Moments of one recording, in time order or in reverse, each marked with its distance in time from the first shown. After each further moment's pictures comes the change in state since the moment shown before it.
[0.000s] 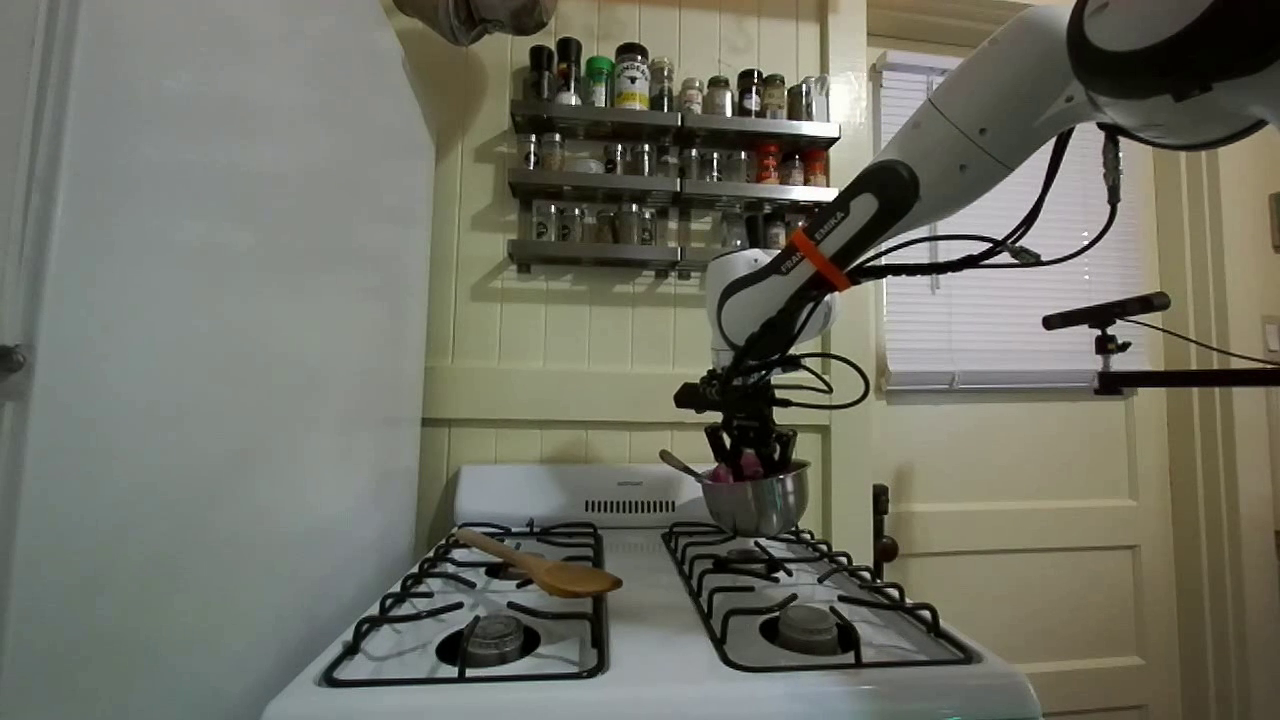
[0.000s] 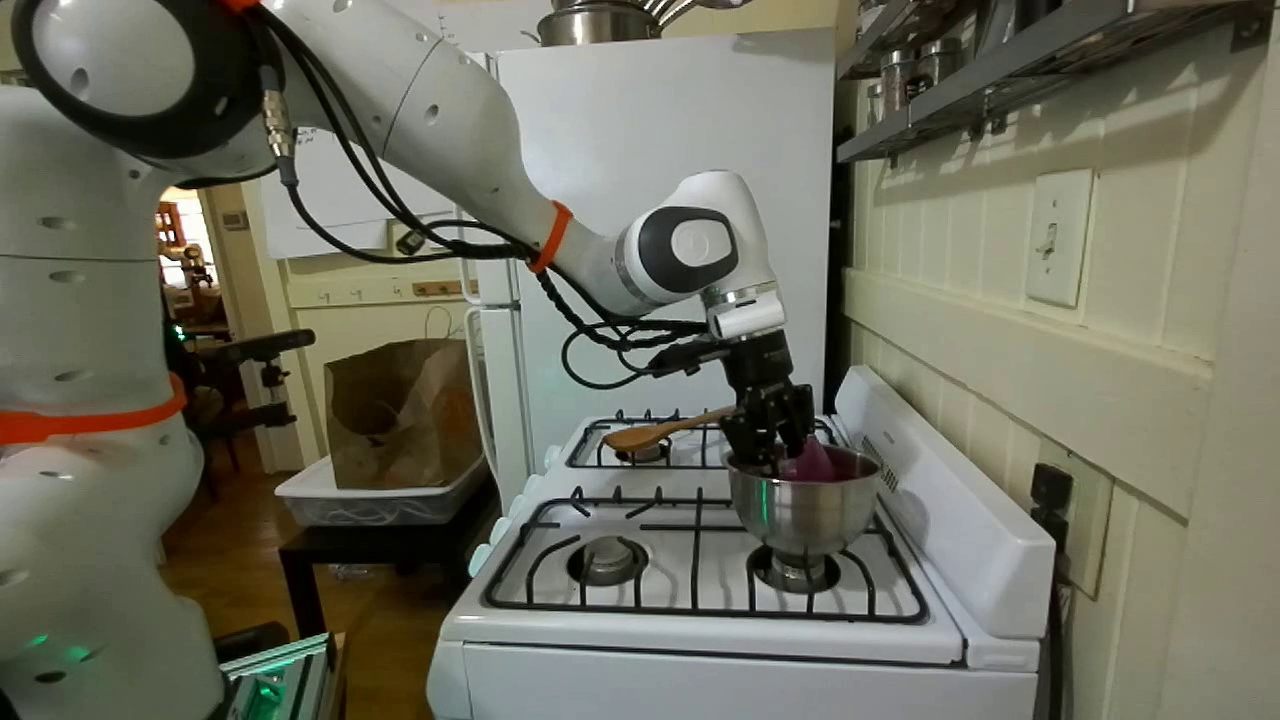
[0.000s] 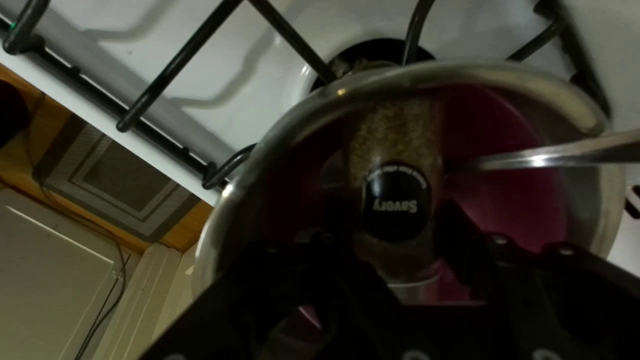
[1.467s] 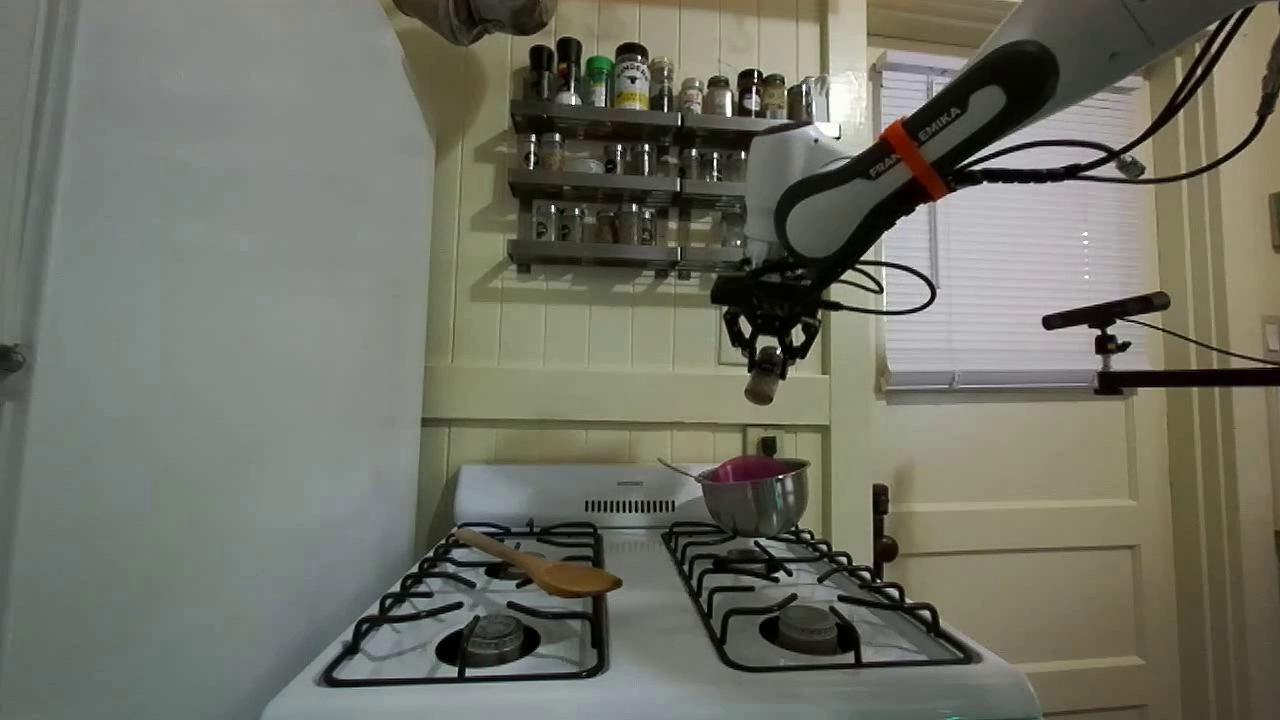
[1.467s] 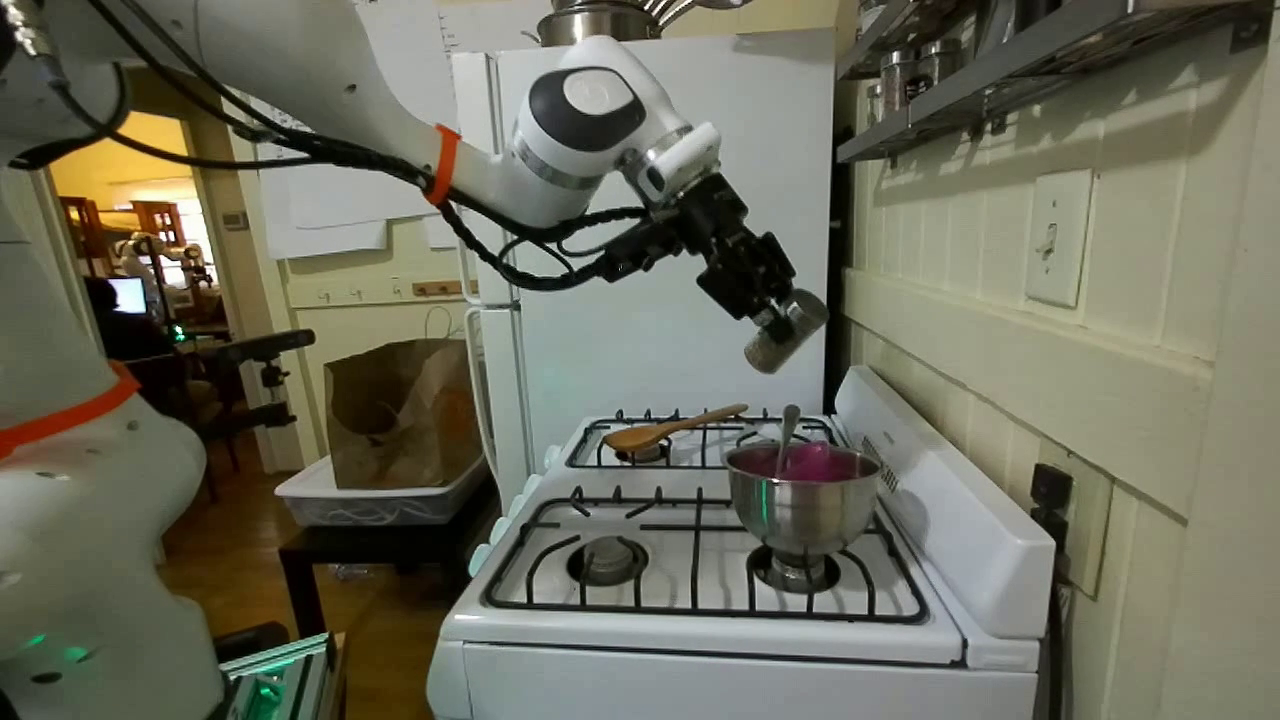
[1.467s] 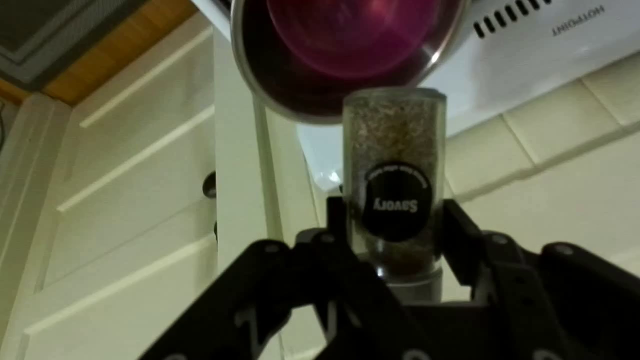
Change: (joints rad) arm -0.022 -0.356 0.035 -0.113 -0.265 0.070 -0.052
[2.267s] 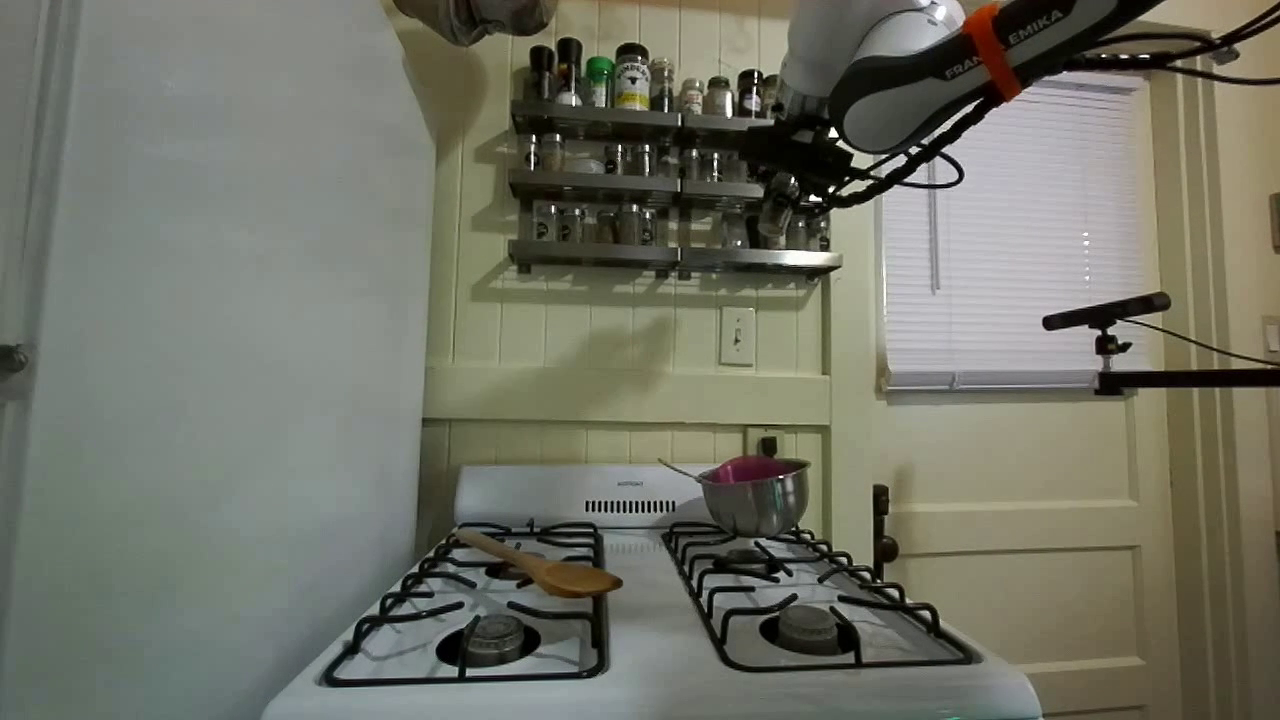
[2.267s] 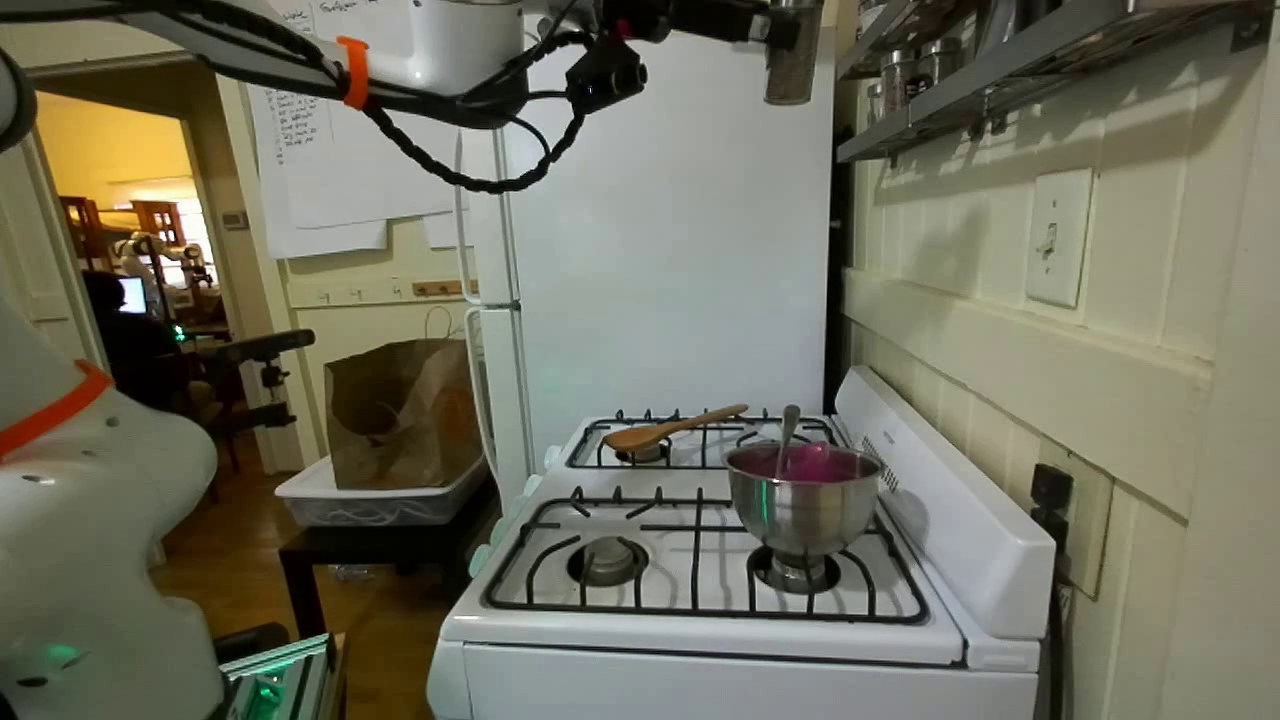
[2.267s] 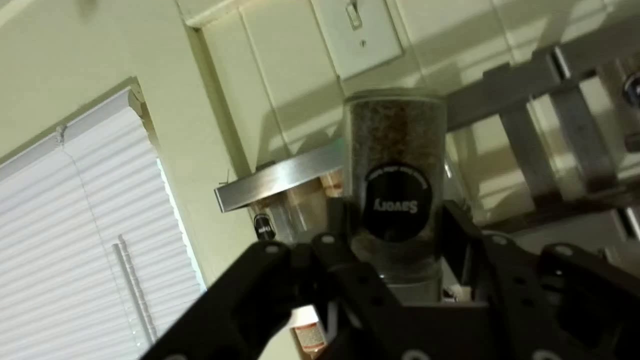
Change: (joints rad) arm -0.105 -0.205 0.087 0.152 -0.363 0.087 0.095
